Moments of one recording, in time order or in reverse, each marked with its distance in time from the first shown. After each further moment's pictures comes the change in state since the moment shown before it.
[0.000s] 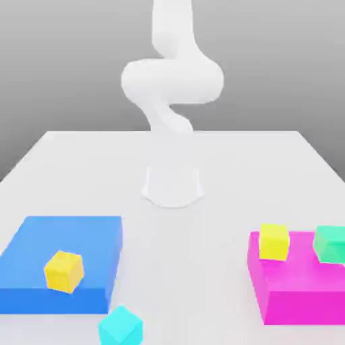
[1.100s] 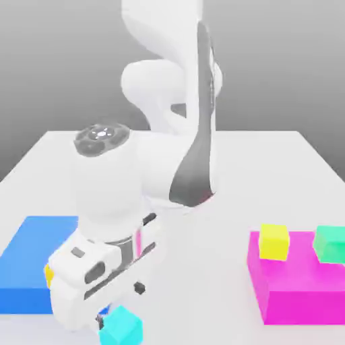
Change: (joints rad) arm 0.101 1.118 -0.227 -0.074 0.276 0.436 -1.204
